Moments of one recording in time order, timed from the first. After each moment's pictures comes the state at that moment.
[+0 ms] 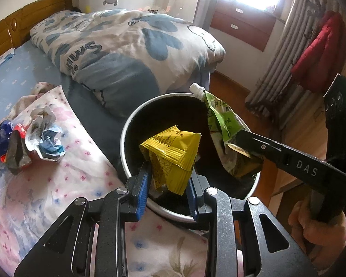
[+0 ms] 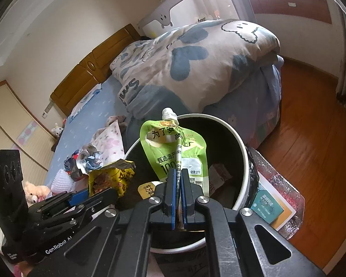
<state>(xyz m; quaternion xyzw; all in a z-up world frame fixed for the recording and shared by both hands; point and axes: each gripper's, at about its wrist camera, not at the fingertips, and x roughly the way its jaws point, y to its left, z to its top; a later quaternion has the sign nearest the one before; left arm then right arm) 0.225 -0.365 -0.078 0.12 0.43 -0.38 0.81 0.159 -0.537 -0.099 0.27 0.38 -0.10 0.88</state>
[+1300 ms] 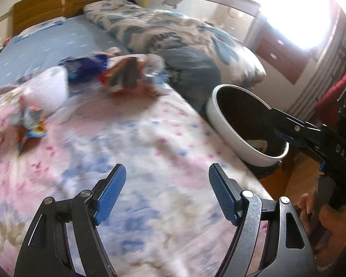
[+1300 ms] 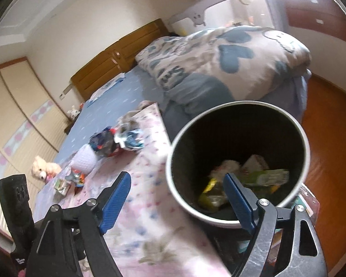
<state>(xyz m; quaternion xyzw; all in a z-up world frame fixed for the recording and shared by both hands) 0.202 -0.201 -0.093 0.01 0.44 -0.27 0.86 0.168 -0.439 -0.087 0.21 0.37 -0.03 0.90</state>
